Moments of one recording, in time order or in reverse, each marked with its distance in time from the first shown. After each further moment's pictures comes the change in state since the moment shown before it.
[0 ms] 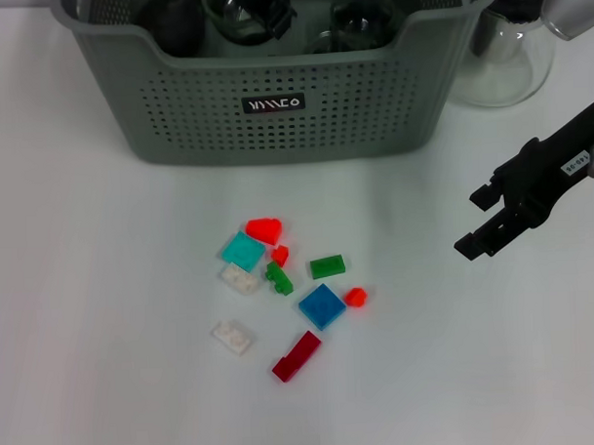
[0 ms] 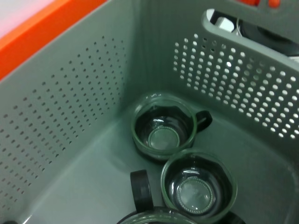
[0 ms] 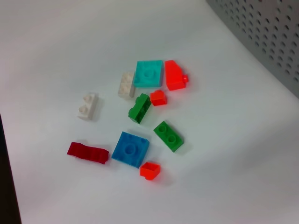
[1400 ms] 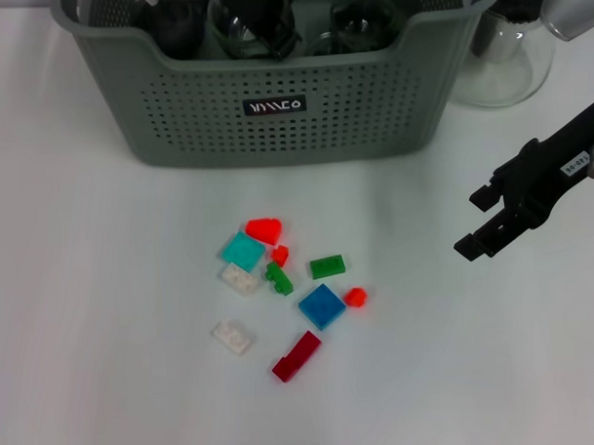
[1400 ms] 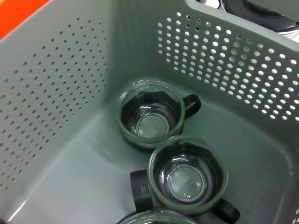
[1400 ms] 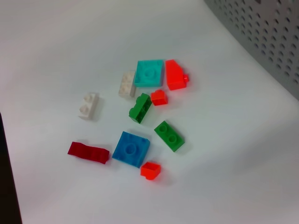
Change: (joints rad) left arm 0.000 -0.016 0.050 -0.017 0.006 -0.003 -0.003; right arm -0.001 0.001 0.000 -0.001 0.000 -0.001 0.000
